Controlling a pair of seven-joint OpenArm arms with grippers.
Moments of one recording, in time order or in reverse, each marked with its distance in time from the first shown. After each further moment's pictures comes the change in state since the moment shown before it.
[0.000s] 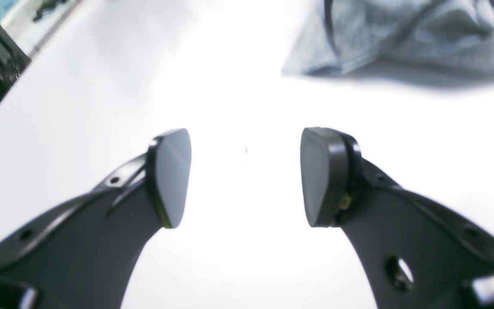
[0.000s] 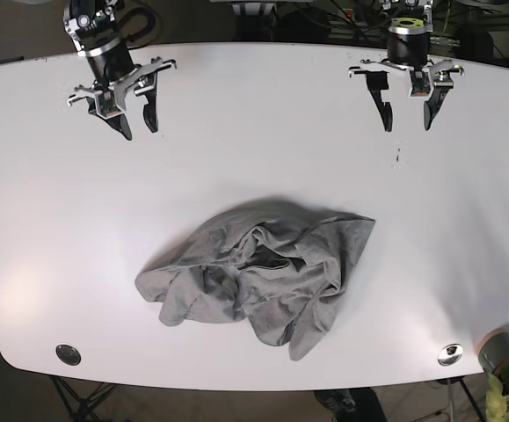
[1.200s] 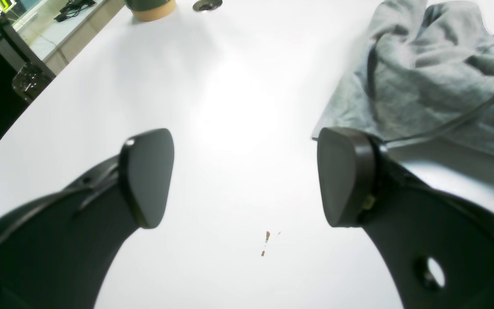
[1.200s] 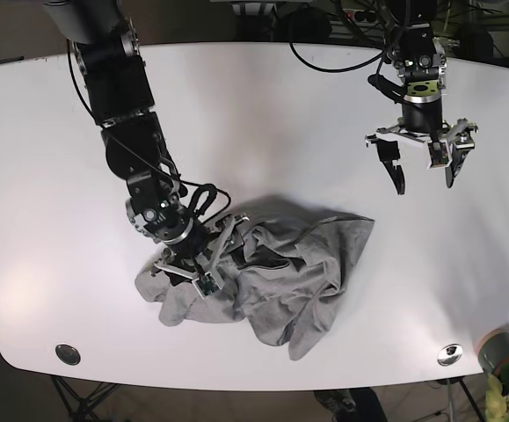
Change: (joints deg) left arm -19.3 -1.0 -3.1 -1.6 0.4 -0.1 16.9; right arm 56.5 -6.3 -22.5 -33.7 0.5 0.6 -26.0
